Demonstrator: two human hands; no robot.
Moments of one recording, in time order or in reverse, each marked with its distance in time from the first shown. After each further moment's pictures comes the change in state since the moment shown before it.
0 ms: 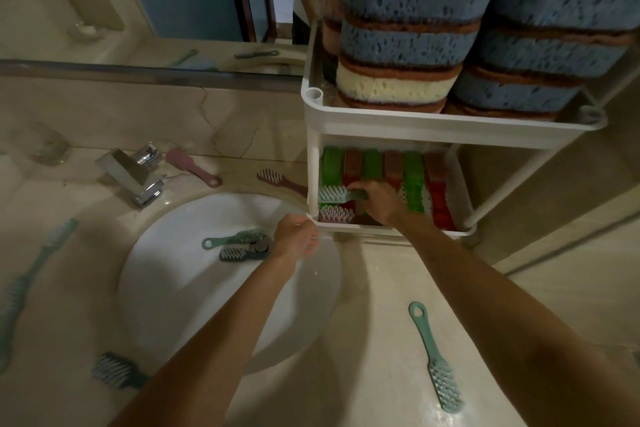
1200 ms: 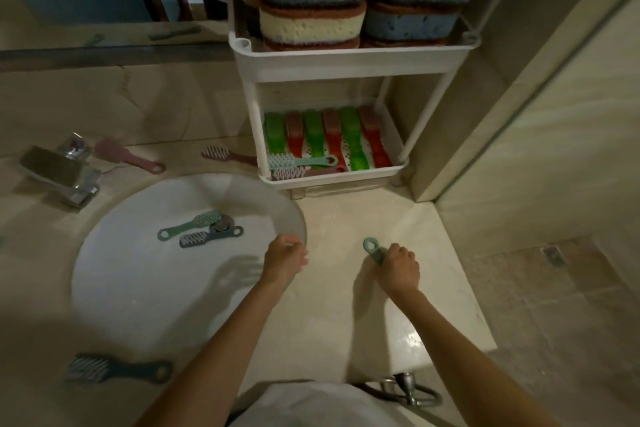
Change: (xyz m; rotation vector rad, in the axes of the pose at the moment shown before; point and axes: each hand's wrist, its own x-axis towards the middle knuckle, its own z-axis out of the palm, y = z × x) left_hand -0.043 -0.097 0.017 0.137 -0.193 -0.026; right_hand -0.208 0.017 0.104 0.042 0.043 0.829
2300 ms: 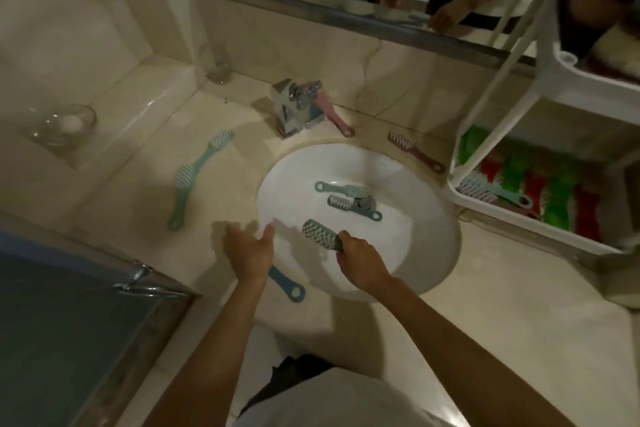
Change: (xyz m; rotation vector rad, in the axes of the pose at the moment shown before) left_hand -0.058 -0.095 -0.233 -0.048 0.885 -0.168; right_hand -0.111 -0.236 0.061 -0.144 -0.325 -1.024
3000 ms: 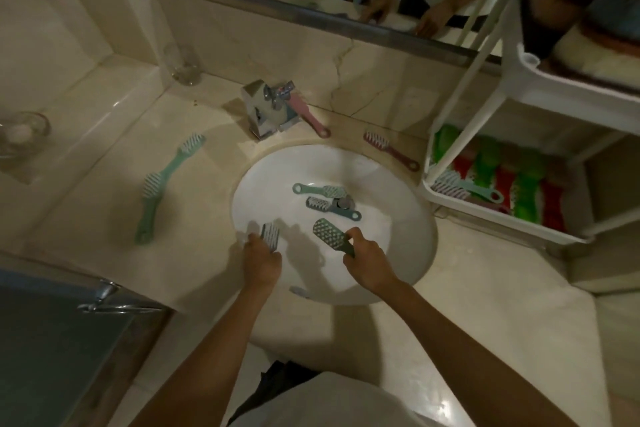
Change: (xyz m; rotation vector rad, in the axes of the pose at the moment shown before) left_hand -0.010 0.001 0.042 0.271 -0.192 0.151; right_hand -0.013 0.029 -0.021 0.143 0.049 0.196
